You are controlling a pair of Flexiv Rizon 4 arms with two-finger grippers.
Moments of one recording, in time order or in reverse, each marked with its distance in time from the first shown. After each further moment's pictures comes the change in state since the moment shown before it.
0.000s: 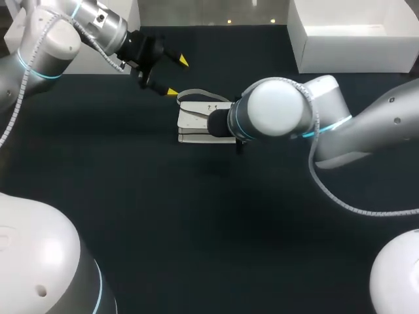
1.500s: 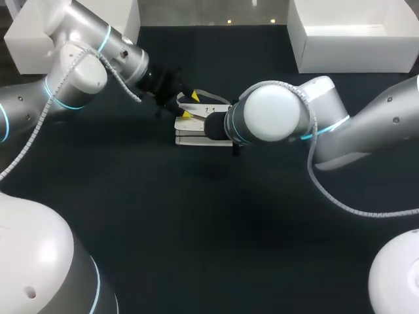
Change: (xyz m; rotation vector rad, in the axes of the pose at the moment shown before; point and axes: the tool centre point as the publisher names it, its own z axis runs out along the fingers) left arm 0.045 0.018 0.076 -0.056 0.031 0.103; right arm 0.008 0.008 -0.007 -0.002 -0.003 0.020
